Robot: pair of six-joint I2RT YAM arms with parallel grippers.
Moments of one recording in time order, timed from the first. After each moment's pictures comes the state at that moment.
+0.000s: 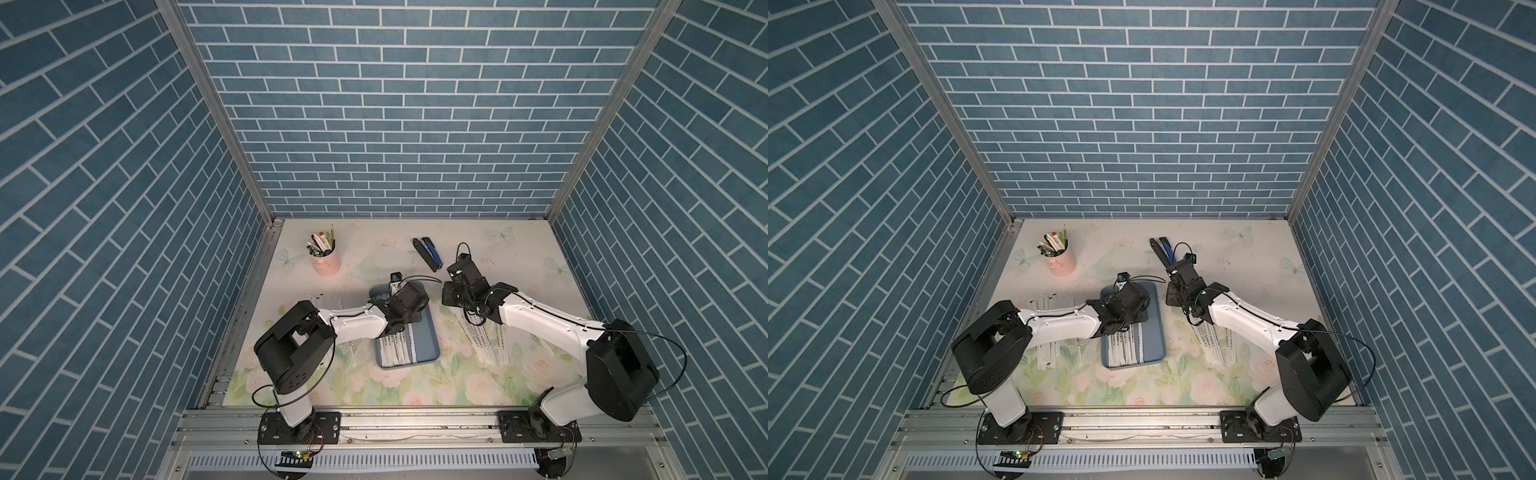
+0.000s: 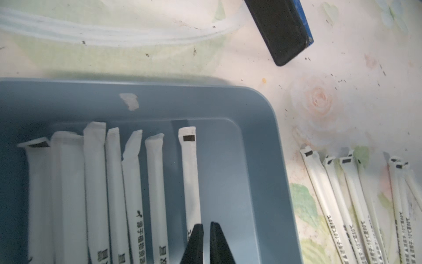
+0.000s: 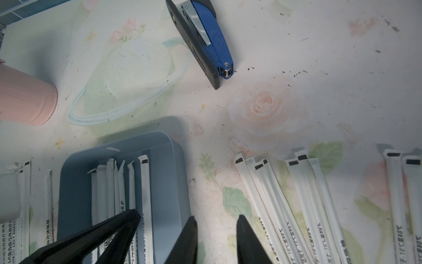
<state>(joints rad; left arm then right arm) -0.86 1.77 0.98 -0.13 -0.28 -0.85 0.72 1.49 0.98 -0.38 0.19 0.66</state>
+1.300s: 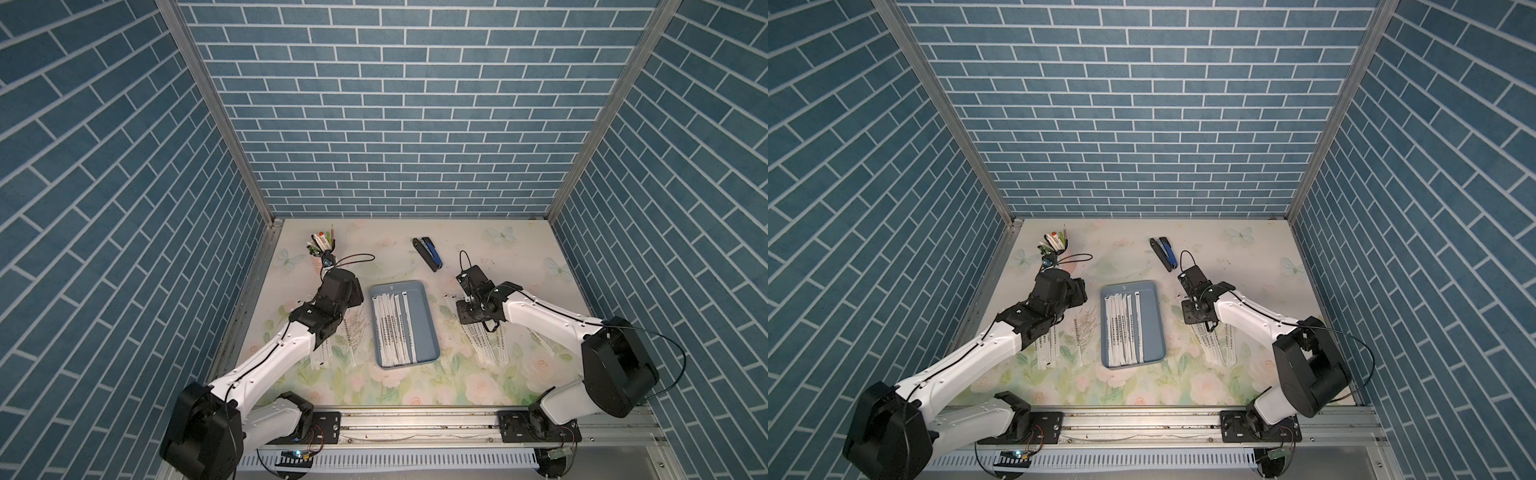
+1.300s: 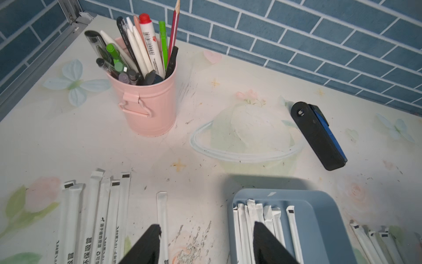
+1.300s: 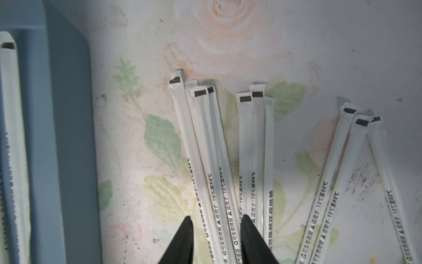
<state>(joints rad) -0.48 1.13 0.70 -0.25 -0.34 -0.55 0.62 1.51 0.94 -0.65 0.12 0.34</state>
